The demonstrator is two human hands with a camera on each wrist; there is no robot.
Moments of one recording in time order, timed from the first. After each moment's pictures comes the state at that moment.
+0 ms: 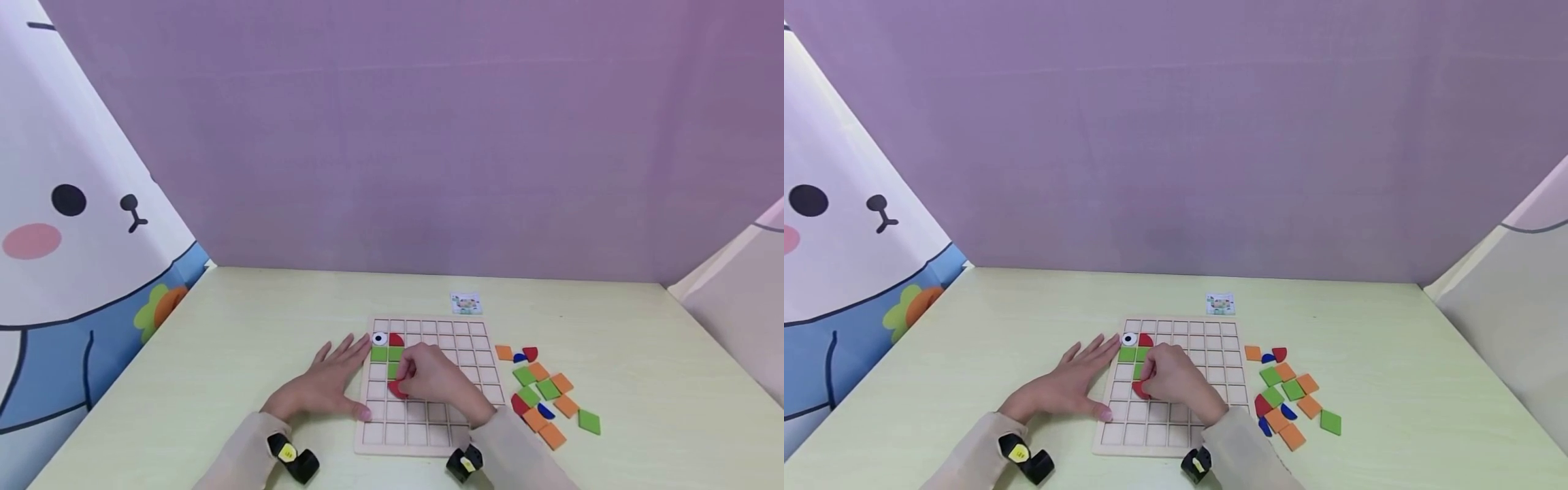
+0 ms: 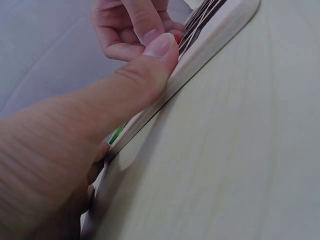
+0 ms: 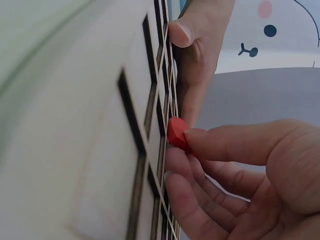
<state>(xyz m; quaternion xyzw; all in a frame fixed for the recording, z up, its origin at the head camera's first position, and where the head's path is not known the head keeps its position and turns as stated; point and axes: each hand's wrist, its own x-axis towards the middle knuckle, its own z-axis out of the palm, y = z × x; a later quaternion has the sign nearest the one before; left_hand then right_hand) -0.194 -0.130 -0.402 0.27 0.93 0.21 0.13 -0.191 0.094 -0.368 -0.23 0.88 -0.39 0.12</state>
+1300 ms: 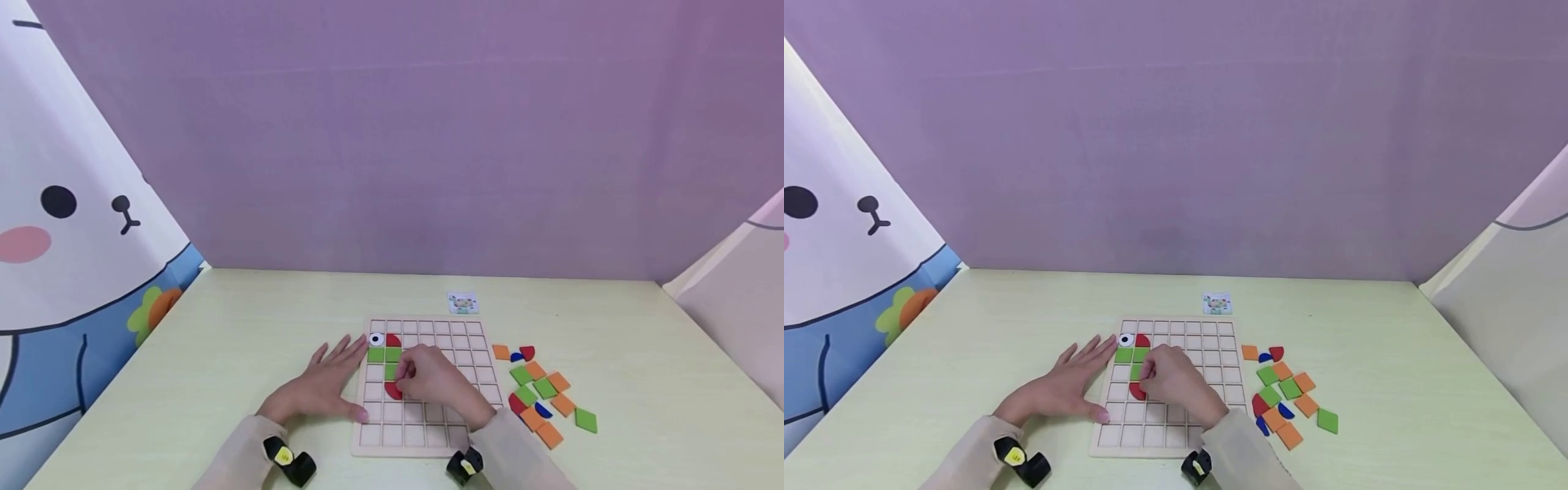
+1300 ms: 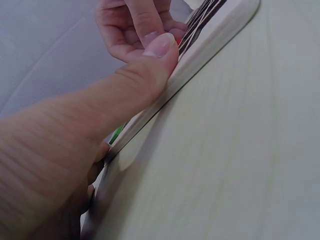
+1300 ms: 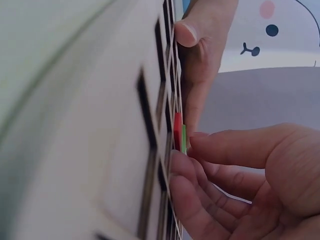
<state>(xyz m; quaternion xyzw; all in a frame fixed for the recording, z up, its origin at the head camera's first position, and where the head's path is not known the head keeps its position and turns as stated) -0.194 -0.131 -0.403 0.27 0.93 0.21 0.12 -0.191 0.097 -0.370 -0.22 0.89 -0.38 0.11</state>
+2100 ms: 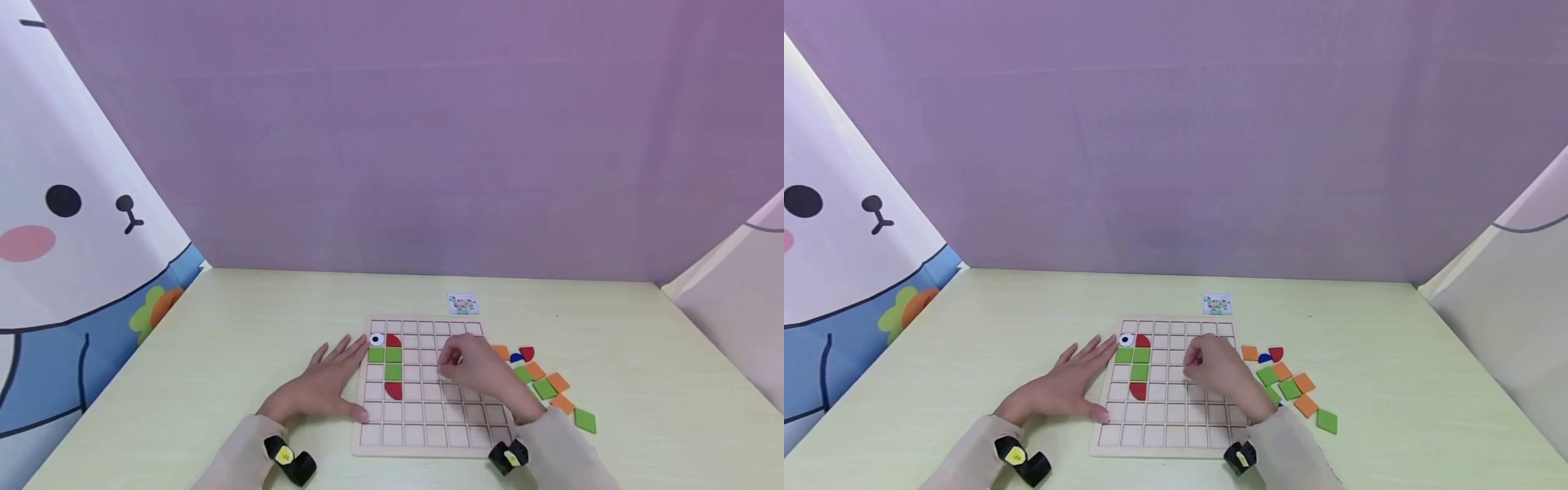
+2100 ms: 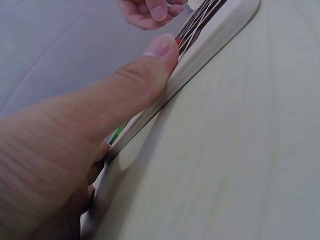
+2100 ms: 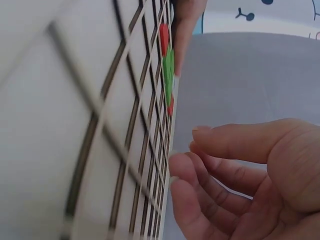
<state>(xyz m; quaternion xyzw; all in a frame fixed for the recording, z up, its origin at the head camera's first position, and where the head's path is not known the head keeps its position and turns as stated) -0.192 -0.130 -0.403 0.28 0.93 0.21 0.12 -0.192 0.152 -0.356 -0.17 0.93 -0.33 0.05</state>
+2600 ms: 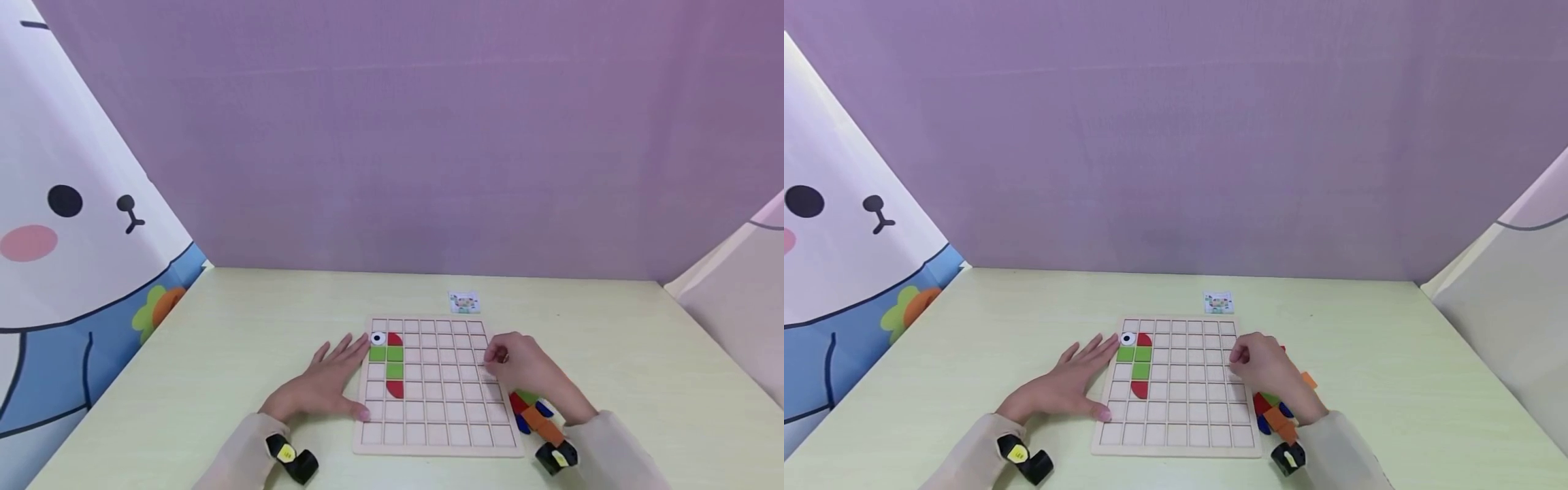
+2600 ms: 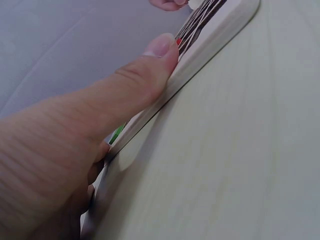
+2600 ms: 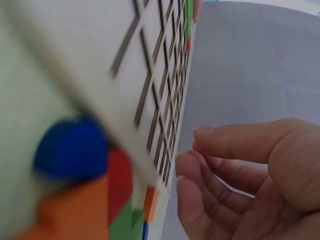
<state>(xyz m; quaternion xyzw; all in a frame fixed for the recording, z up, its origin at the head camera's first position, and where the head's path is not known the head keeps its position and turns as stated) -0.193 -0.130 -0.404 0.28 0.93 0.21 0.12 -0.190 0.207 -0.355 -0.10 0.94 -0.31 0.06</state>
